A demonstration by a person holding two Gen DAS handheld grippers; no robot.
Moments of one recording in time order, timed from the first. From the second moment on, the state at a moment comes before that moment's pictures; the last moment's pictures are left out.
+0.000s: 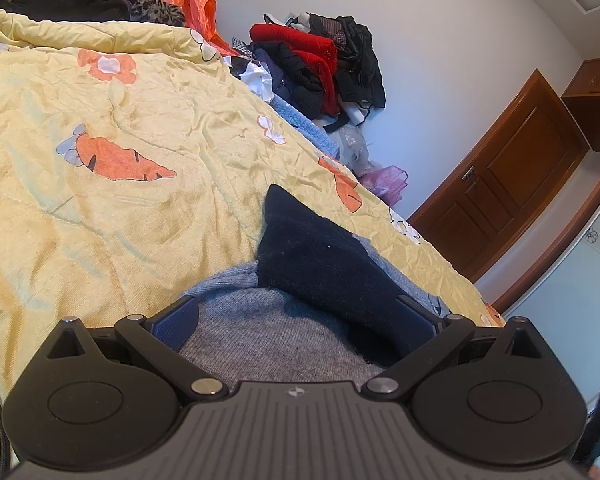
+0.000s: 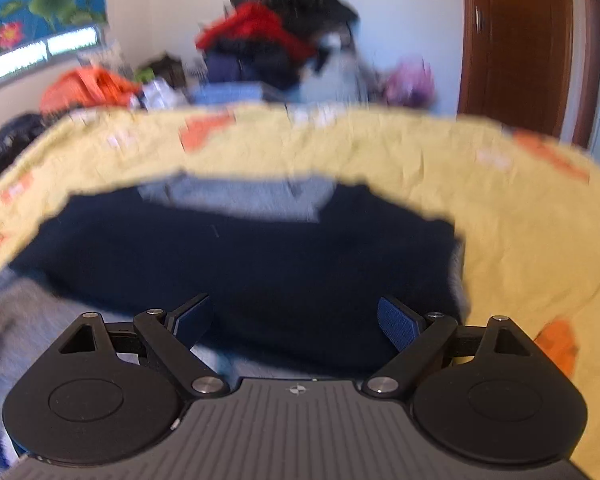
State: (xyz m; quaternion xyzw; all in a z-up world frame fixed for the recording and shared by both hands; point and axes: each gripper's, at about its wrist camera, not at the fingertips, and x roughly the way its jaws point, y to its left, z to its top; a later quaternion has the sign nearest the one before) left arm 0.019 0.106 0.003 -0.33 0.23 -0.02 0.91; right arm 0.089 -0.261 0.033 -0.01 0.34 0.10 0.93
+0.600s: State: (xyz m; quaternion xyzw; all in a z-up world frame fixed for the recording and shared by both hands) left arm 0.032 0.101 0.030 -0.02 0.31 0.04 0.95; right arm 0.017 -0.328 0.045 -0.03 0.32 0.01 0.95
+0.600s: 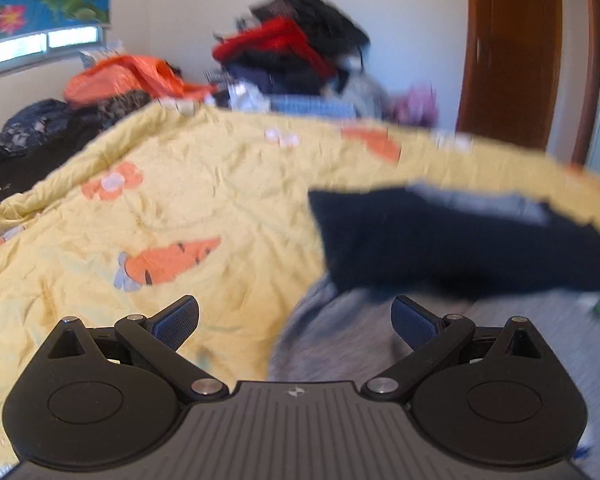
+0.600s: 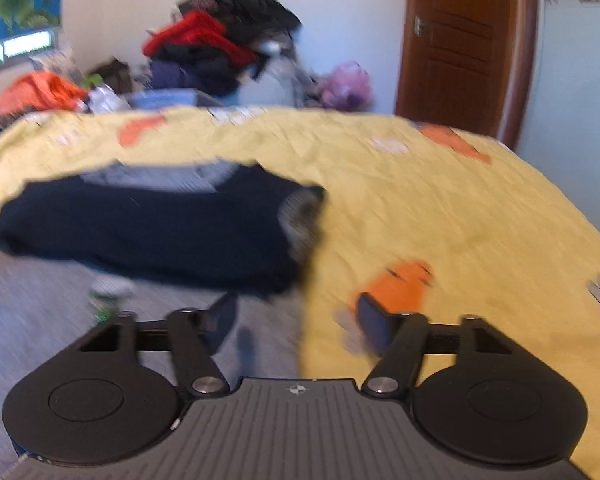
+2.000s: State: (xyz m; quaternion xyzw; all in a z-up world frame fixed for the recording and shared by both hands) left arm -0.071 0.114 0.025 -0.01 0.36 0.00 0.93; right arm -0.099 -0.325 0.042 0.05 0.37 0.12 0.92
